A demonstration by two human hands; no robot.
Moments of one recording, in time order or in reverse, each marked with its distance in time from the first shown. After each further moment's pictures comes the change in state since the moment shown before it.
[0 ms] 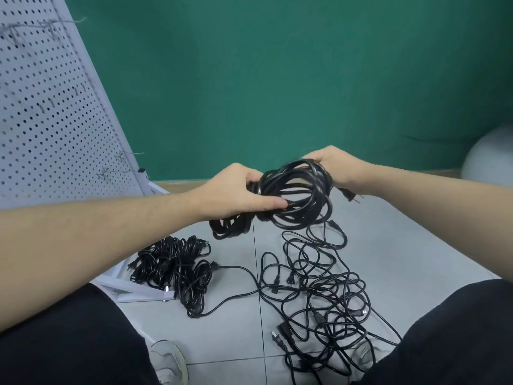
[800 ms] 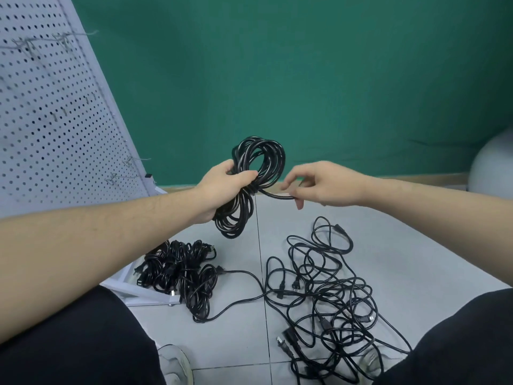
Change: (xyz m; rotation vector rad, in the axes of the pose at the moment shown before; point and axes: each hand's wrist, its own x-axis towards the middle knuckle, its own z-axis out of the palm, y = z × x) left_hand 0.016 -0.027 -0.008 -0.255 0.475 -0.386; right_hand -0.010 -0.017 0.015 -0.136 -0.128 -0.081
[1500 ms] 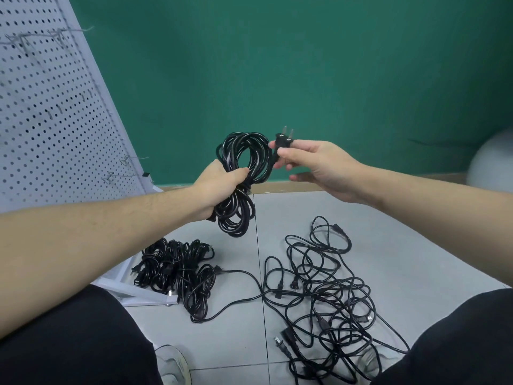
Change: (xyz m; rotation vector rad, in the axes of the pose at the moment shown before) left_hand 0.009 0.000 -0.002 0.009 -0.006 -0.020; right_hand 0.013 -0.016 0.000 0.750 0.201 0.069
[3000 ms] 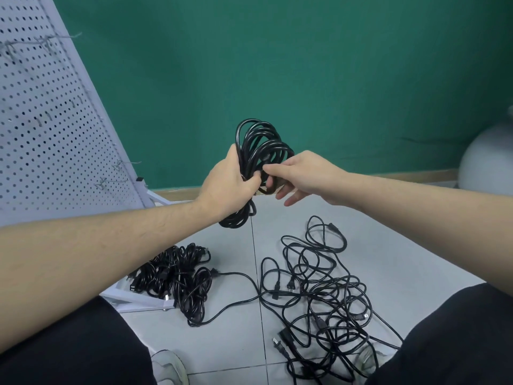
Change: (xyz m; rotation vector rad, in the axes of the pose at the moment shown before) left_hand -0.013 0.013 0.026 0.422 0.118 0.458; right_hand -0.001 0.000 0.009 -0.269 0.021 0.150
